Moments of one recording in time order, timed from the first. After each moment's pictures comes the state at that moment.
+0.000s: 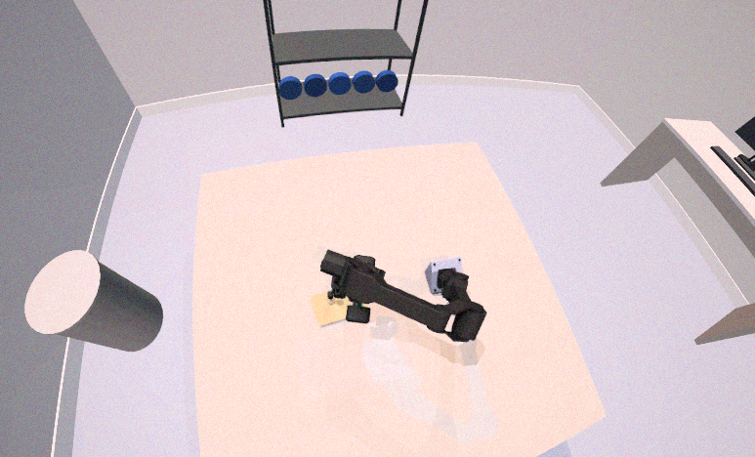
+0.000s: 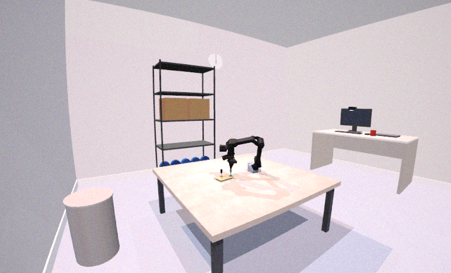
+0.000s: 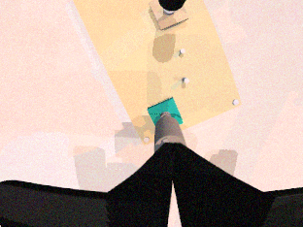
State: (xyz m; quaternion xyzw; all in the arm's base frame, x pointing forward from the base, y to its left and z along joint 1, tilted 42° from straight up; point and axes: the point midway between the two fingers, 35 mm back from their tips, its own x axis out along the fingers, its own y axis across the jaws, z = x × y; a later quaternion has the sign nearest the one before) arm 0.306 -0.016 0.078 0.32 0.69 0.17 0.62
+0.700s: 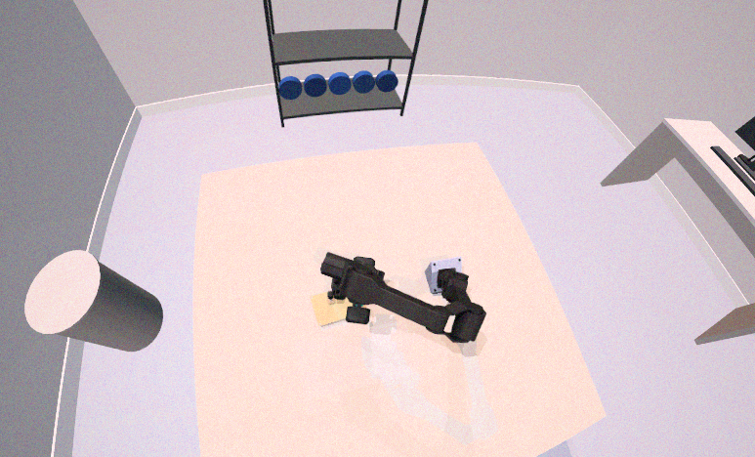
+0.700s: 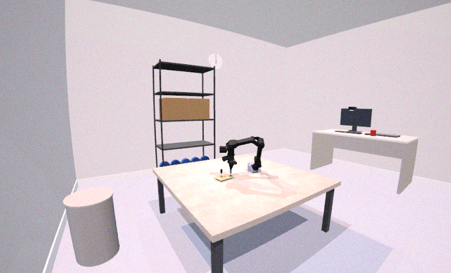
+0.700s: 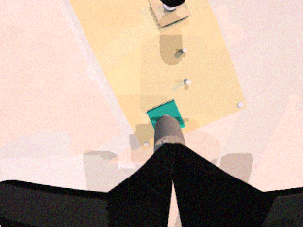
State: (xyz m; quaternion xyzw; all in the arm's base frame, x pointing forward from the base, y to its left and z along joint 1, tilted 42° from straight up) arm 0.305 -0.009 0.071 0.32 0.69 0.17 0.62
